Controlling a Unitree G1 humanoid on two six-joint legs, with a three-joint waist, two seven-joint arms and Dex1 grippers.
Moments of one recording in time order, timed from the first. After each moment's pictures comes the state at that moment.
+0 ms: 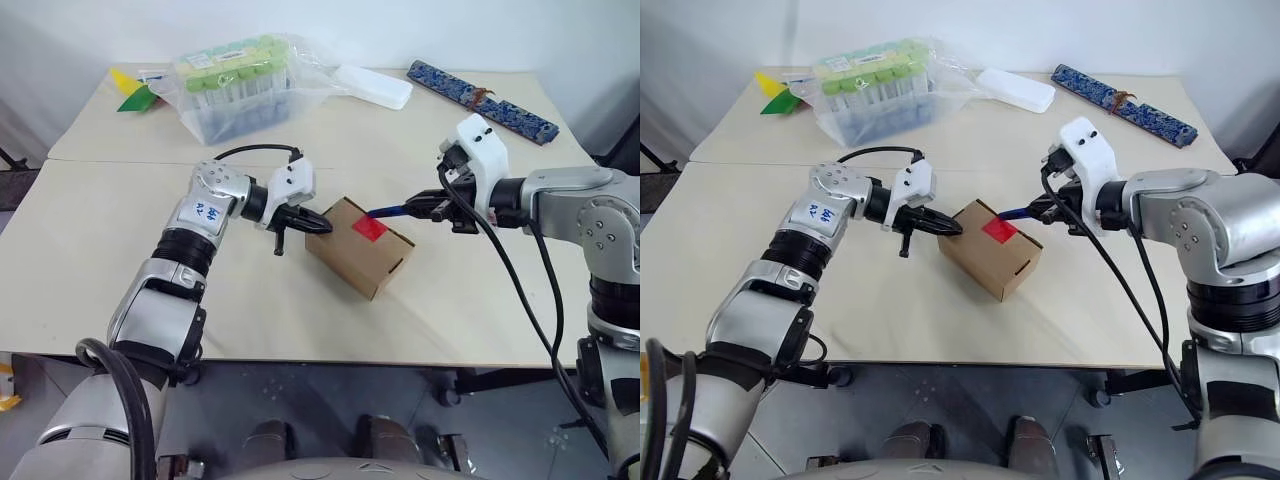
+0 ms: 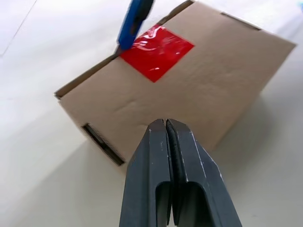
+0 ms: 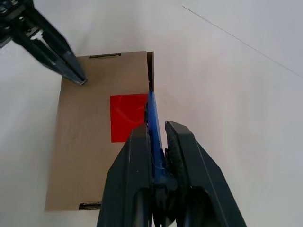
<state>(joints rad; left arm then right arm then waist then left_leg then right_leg) -1.19 0.38 -0.24 0.91 0.03 0.00 -1.26 -0.96 -0.77 0.04 -0.23 0.60 1.41 0.60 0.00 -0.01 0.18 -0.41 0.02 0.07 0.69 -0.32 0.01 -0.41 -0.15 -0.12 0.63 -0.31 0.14</state>
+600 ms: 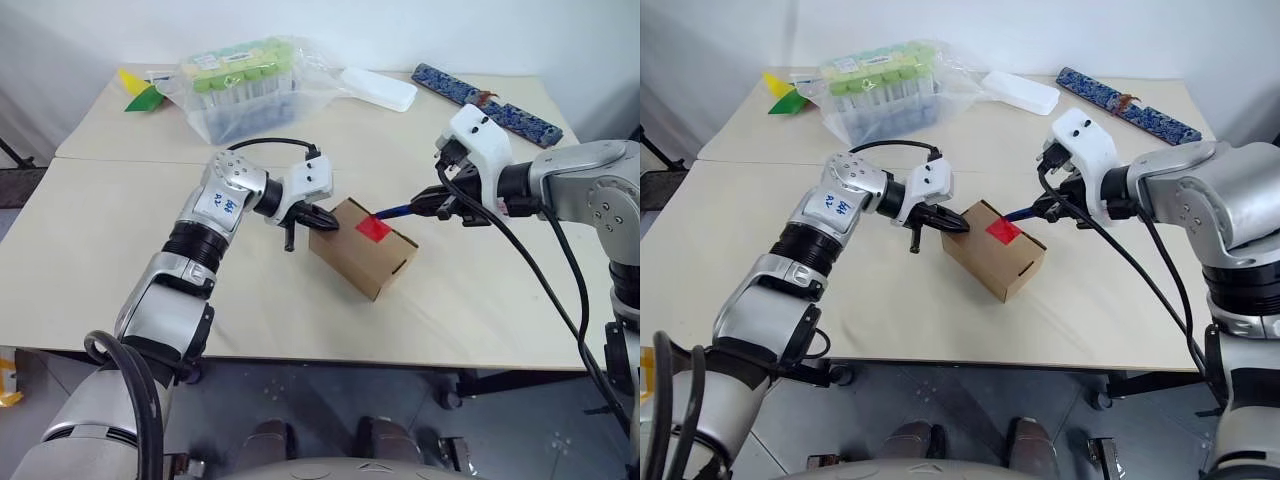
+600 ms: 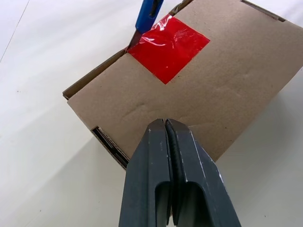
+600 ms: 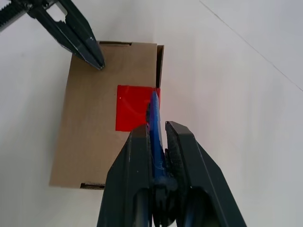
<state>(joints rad) -1.21 0.35 -0.29 0.81 0.10 0.13 -1.22 -1.08 -0.88 0.19 -0.21 0.58 1.42 0.72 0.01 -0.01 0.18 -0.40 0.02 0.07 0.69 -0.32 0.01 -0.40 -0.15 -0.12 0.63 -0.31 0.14</state>
